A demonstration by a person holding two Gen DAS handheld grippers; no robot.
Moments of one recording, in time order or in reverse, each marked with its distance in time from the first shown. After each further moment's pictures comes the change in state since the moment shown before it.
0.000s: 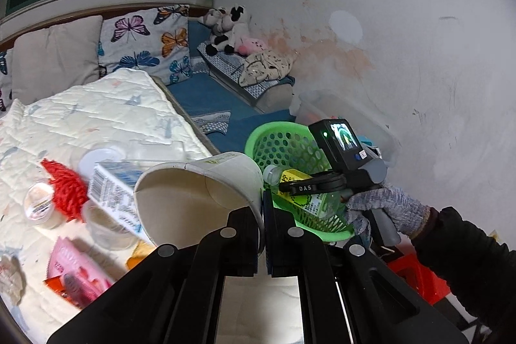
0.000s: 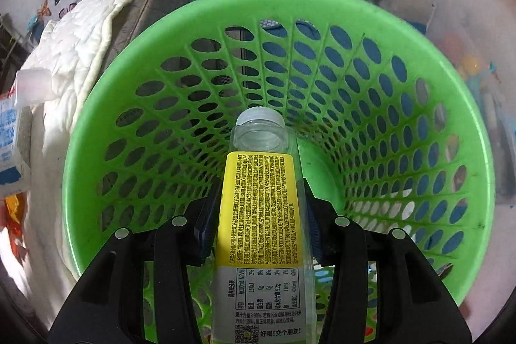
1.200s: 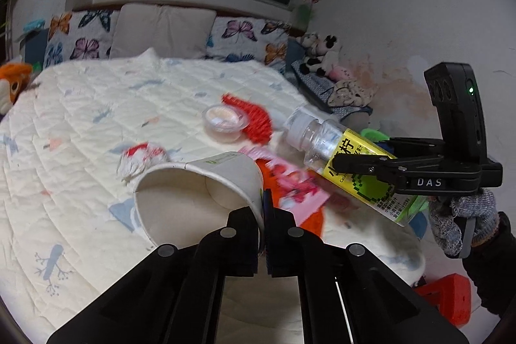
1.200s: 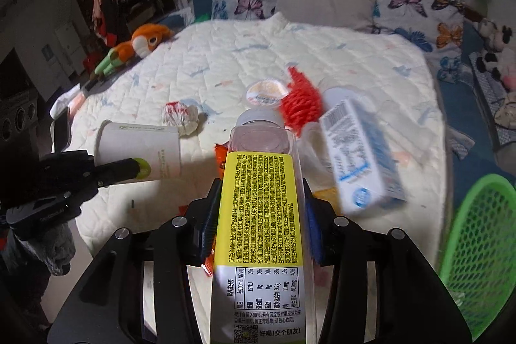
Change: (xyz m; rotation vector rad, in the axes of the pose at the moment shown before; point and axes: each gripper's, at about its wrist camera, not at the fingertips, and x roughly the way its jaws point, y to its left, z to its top) left arm -0.154 0.119 -0.115 -0.224 -0.130 0.272; right arm -0.132 0.280 -0.063 -0.527 -0.275 0.351
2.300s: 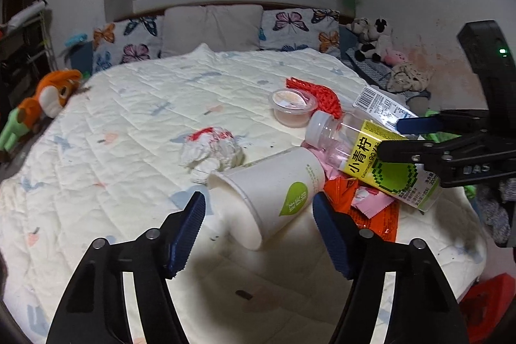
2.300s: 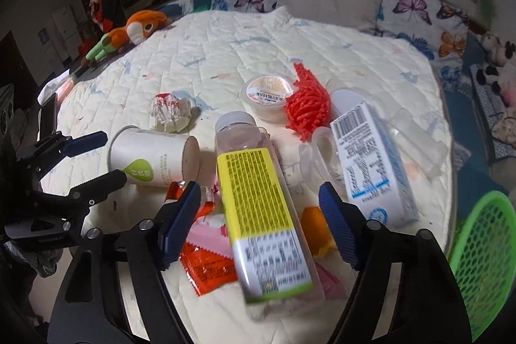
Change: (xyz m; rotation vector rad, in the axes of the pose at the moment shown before) left arm 0.015 0.022 -0.016 0.022 0.039 0.290; right arm 0.053 0.014 0.011 -0.075 0.074 -0.014
